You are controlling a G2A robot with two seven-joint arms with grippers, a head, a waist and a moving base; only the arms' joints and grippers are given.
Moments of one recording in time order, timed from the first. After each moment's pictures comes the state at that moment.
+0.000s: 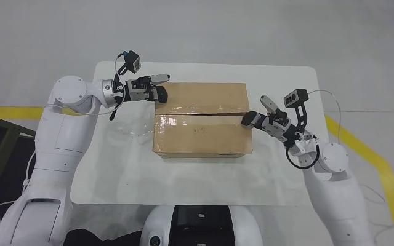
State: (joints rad) left arm 0.66 -1.08 -1.25 -1.21 -0.37 -0.01 -1.25; right arm -1.25 -1.14 1.44 -1.70 0.57 -0.09 0.79
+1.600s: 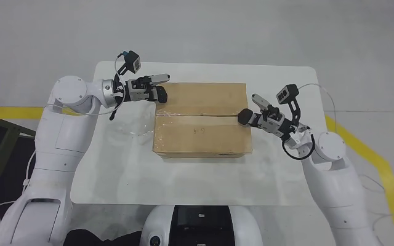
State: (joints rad) left arm 0.66 -1.08 -1.25 -1.21 -0.37 -0.01 -1.25; right arm -1.13 -1.13 1.38 -1.58 0.52 -0.02 0.88
